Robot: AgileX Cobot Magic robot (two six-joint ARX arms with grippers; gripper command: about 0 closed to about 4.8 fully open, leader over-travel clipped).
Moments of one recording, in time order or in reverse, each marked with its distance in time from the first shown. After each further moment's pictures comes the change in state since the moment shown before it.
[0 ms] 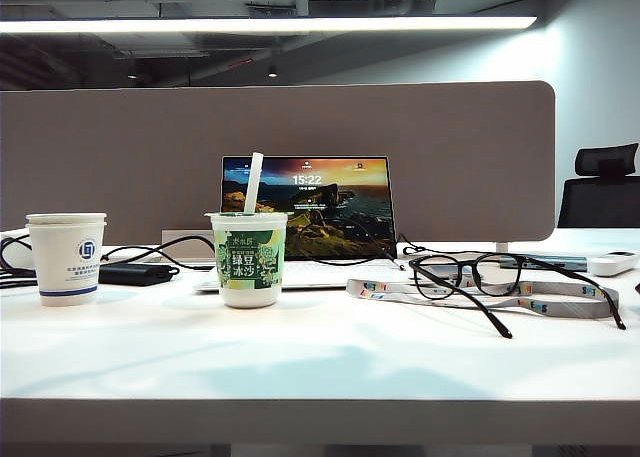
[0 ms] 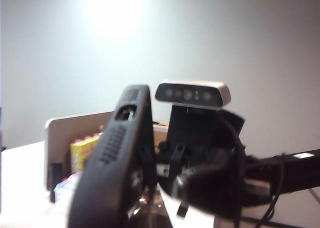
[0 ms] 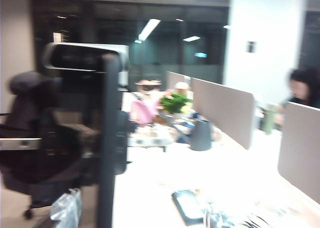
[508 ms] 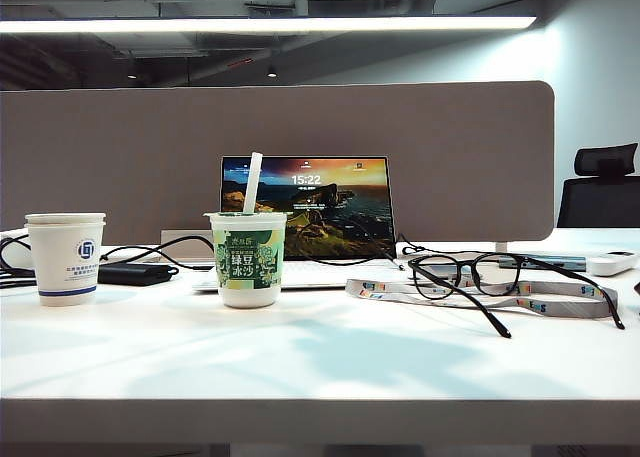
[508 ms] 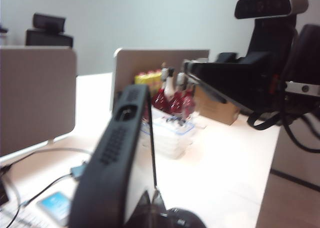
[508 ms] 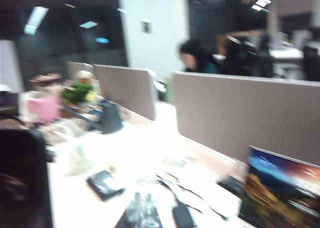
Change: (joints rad) left arm 0.000 0.000 0.000 -0.364 -0.199 0.194; right arm -0.212 -0.071 0.000 -0.247 0.178 -0.034
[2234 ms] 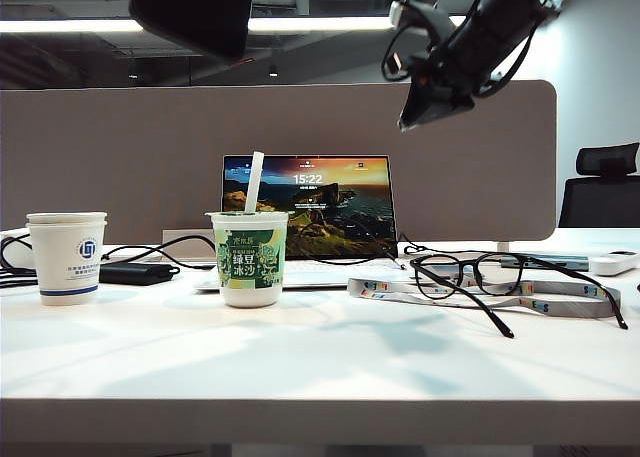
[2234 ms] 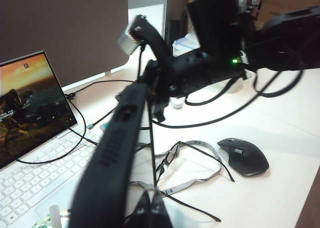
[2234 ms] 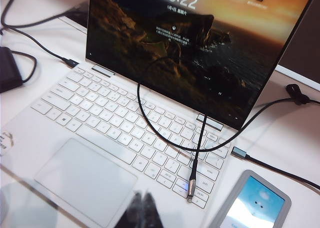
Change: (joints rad) left arm 0.000 0.000 0.000 -0.291 -0.162 0.217; right arm 0.029 0.678 0.374 -0.380 0.457 -0.442
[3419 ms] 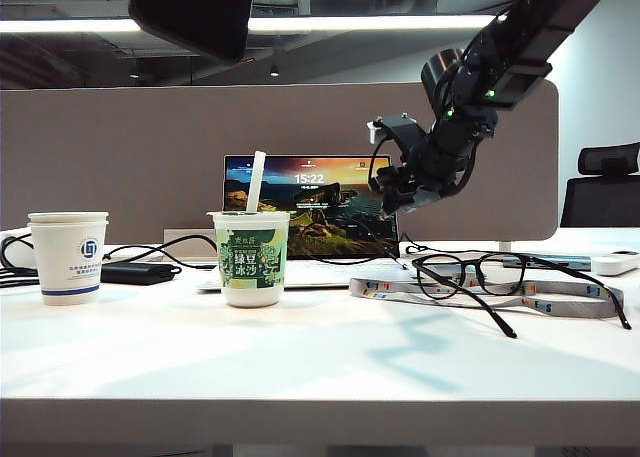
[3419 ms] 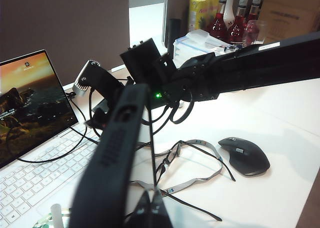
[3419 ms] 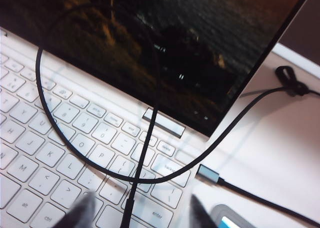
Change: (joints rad) left arm 0.000 0.000 0.000 -0.002 0.000 0.000; right arm -0.029 0.477 0.390 0.011 0.116 -0.106
